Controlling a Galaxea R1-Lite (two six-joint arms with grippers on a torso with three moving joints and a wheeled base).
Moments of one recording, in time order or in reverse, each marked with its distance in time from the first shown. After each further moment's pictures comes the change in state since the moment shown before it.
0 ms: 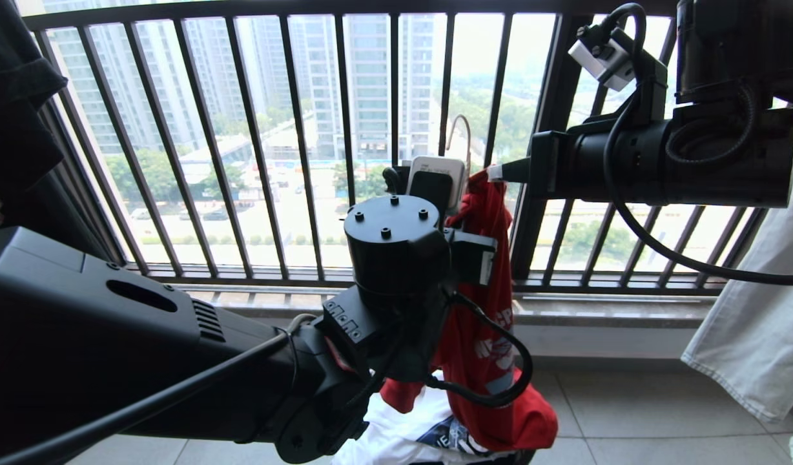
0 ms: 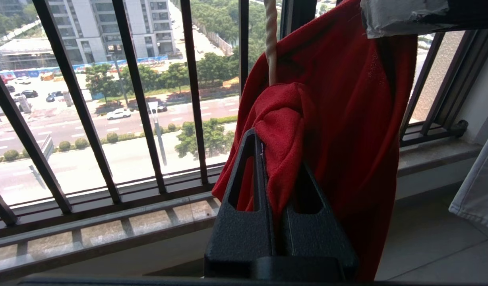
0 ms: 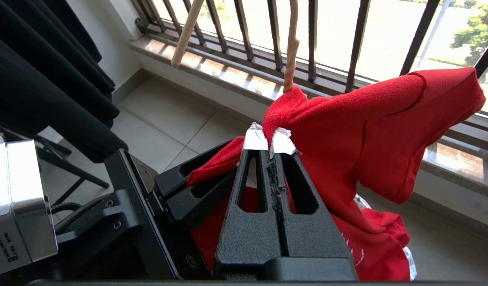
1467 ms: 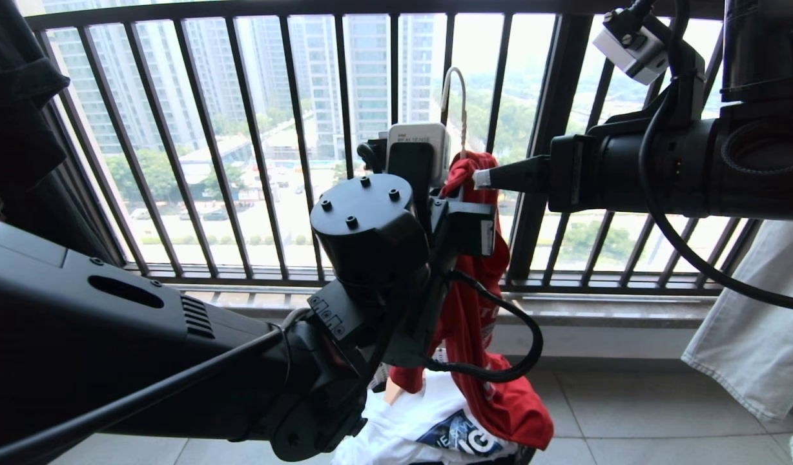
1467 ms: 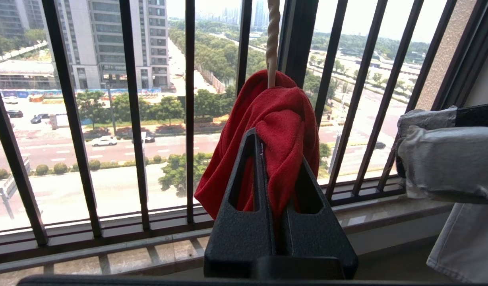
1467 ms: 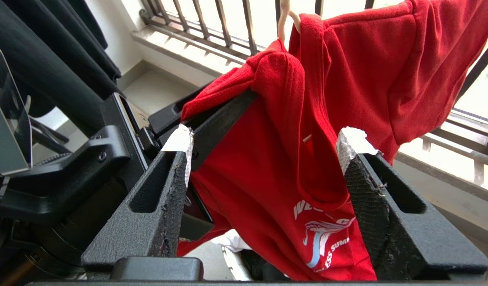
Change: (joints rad) left arm 0.000 -0.015 -0.007 -0.149 -0.003 0.002; right arm 0.054 -0.082 0.062 0.016 -0.041 -0.029
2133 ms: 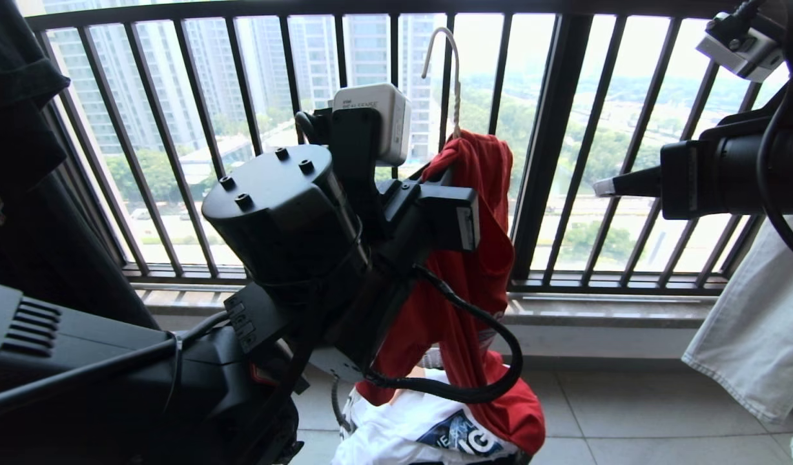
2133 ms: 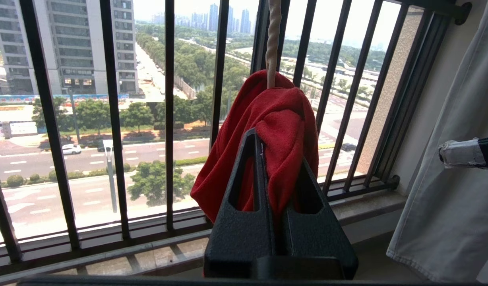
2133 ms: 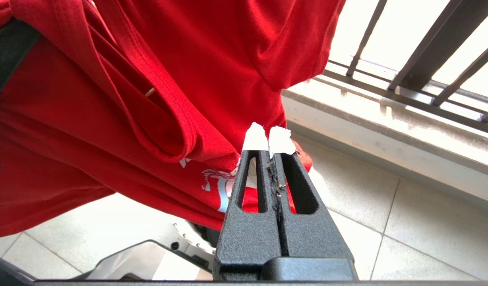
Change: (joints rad) left arm -0.003 -0.165 0.140 0.011 -0.095 -0.051; right arm -0.168 -0.123 -0.037 0.293 -0.023 -0.096
